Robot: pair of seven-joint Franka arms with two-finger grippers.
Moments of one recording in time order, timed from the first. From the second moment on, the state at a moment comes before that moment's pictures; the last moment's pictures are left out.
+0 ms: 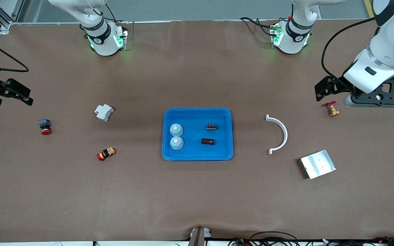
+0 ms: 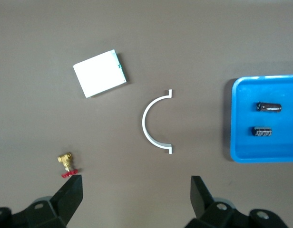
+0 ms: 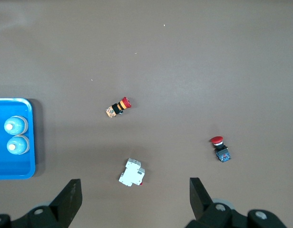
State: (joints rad) left arm -0.06 0.05 -0.17 -1.56 0.02 1.63 -0.24; right arm -0.03 0.04 0.02 -1.52 0.00 1.62 0.00
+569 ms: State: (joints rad) left arm -0.09 0.06 -0.21 -1.60 0.02 1.63 -0.61; right arm -0.02 0.04 0.02 -1.52 0.02 1.64 0.00
